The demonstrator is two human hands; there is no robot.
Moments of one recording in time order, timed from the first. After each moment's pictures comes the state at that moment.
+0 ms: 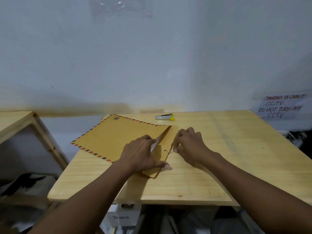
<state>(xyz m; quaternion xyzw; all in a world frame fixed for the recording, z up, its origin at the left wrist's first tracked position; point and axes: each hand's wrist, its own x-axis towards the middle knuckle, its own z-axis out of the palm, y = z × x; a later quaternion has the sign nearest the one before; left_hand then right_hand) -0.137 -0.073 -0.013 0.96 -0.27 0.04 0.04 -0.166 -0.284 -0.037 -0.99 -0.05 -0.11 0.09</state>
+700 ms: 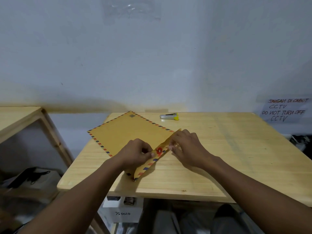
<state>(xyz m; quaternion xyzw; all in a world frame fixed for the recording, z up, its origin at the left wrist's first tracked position) -0.150 -0.034 -0.005 0.92 -0.24 -0.11 0.27 -0.186 -0.261 -0.034 -0.96 -0.14 -0.17 0.16</state>
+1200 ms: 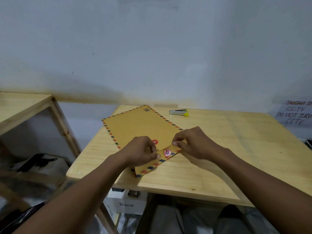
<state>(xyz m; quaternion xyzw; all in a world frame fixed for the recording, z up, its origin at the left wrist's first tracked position) -0.153 -0.016 -0.014 0.92 -0.23 -0.10 0.29 -0.169 -0.250 -0.015 -0.96 -0.20 -0.10 0.17</state>
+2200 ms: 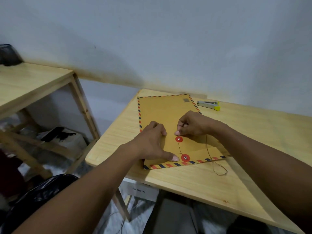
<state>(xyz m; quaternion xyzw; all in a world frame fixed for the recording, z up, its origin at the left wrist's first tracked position) -0.124 0.024 -0.036 0.95 -0.18 -0.09 0.24 -0.070 -0.180 -0.006 -0.94 -0.17 0.16 0.24</state>
